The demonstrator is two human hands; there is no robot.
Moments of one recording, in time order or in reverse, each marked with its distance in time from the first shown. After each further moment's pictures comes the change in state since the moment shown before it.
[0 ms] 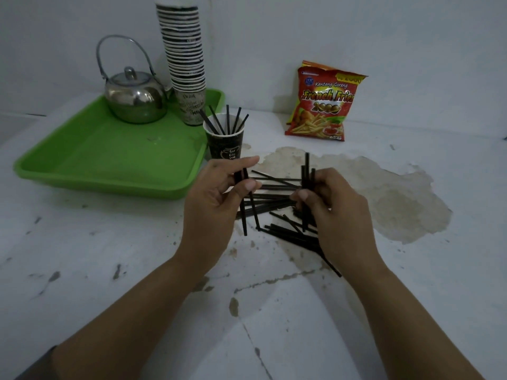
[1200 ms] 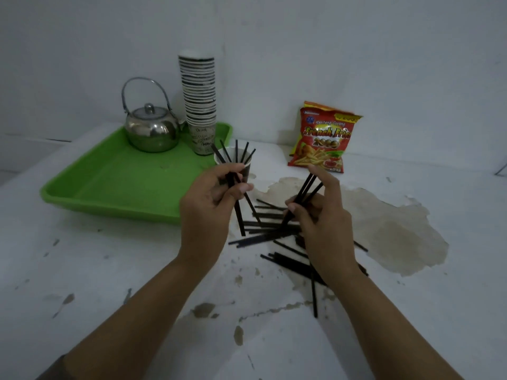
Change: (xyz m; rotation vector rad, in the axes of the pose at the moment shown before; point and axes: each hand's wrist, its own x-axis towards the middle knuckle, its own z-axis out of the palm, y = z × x) left_hand 0.024 0.006 -0.009 -0.042 0.173 0.022; right_hand 0.026 0.010 0.020 0.068 0.105 -0.157
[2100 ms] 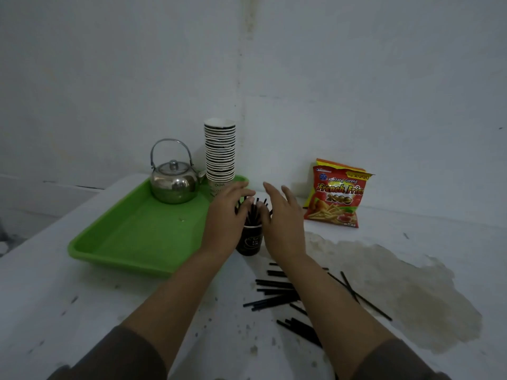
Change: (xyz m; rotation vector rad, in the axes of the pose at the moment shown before) left_hand 0.101 -0.046 0.000 0.530 -0.071 0.100; right_hand 0.102 -0.012 0.091 -0.257 -0.007 -0.098
